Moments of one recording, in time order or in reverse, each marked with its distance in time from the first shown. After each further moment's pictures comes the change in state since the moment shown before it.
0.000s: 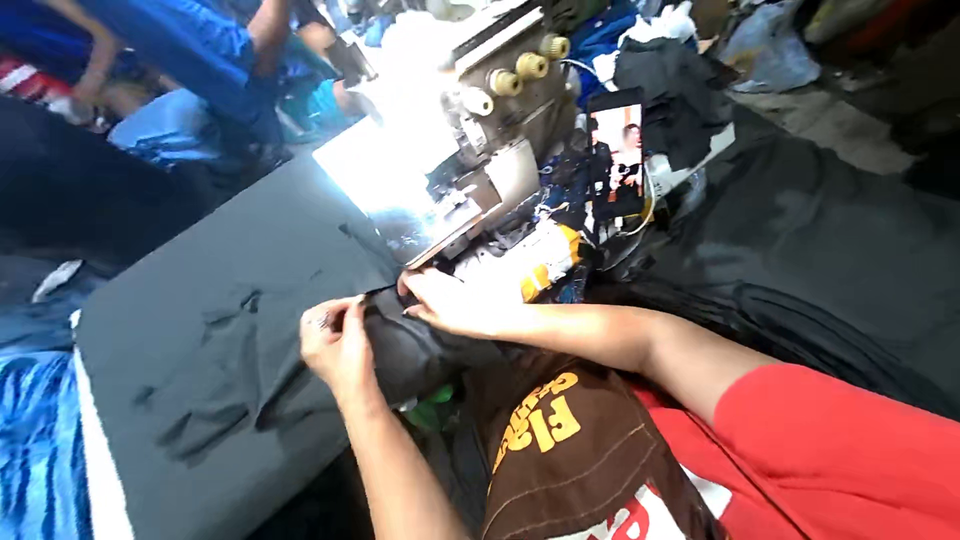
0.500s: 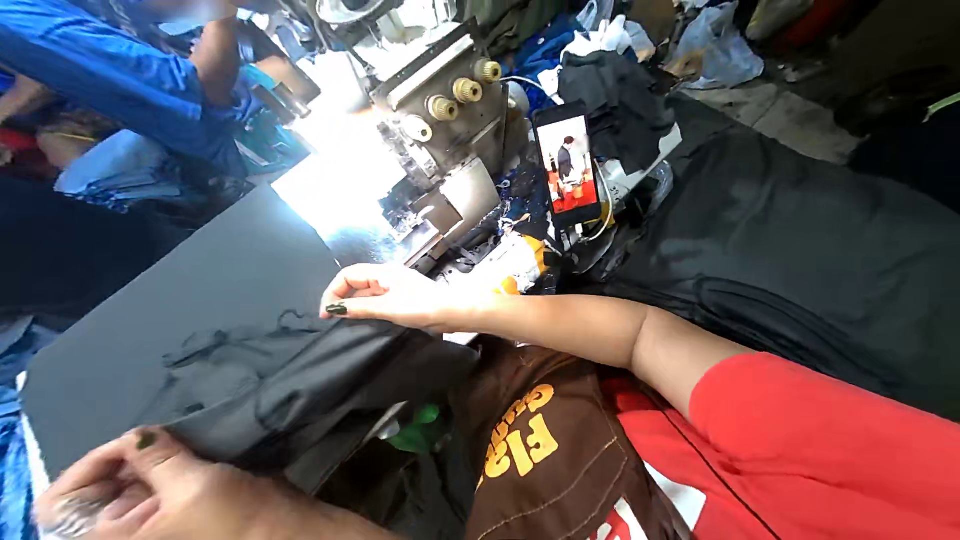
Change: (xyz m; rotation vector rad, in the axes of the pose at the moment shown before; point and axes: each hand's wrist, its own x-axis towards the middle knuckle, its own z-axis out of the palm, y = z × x) left_hand -0.008 0.121 -0.059 -0.197 0.492 -0.116; right_hand 0.002 -0.052 -0.078 0.949 0.026 0.018
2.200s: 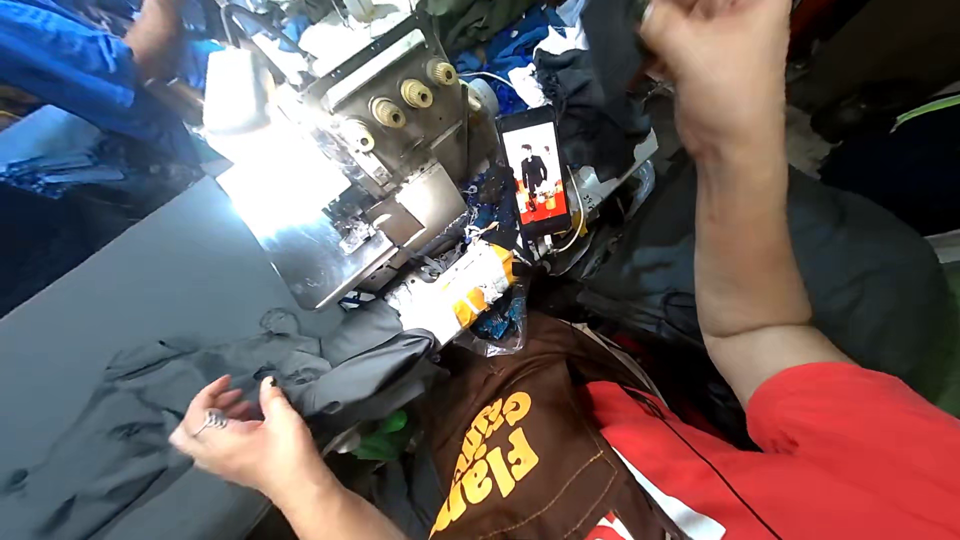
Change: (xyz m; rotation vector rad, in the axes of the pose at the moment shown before) left_hand -0.036 -0.093 0.016 0.571 -0.351 0.067; right_hand -0.125 -0.194 -0.232 -0.703 0.759 -0.343
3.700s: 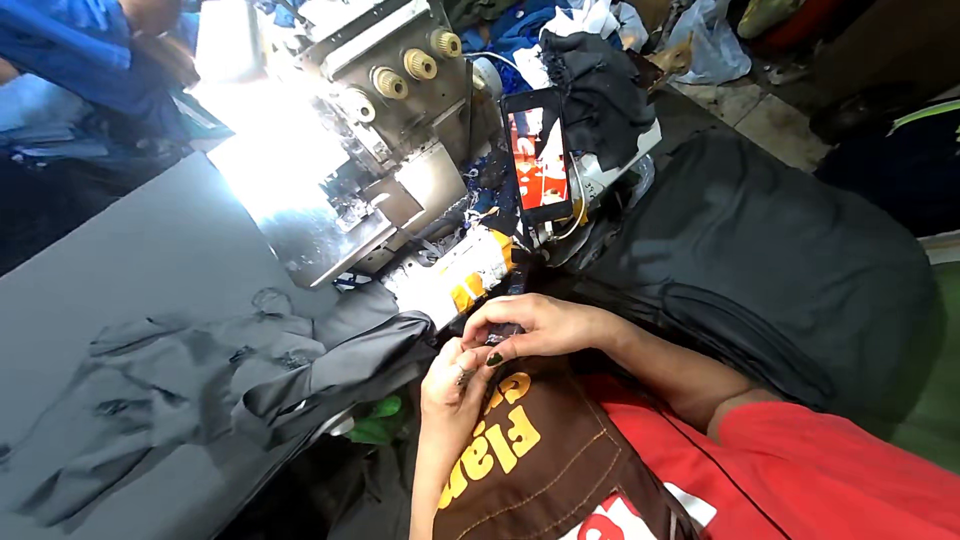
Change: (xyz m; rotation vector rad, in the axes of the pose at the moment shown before) left_hand -0.118 0.107 0.053 -0.756 -0.641 0.447; right_hand -0.192 0.040 0.113 0.313 -1.014 0.148
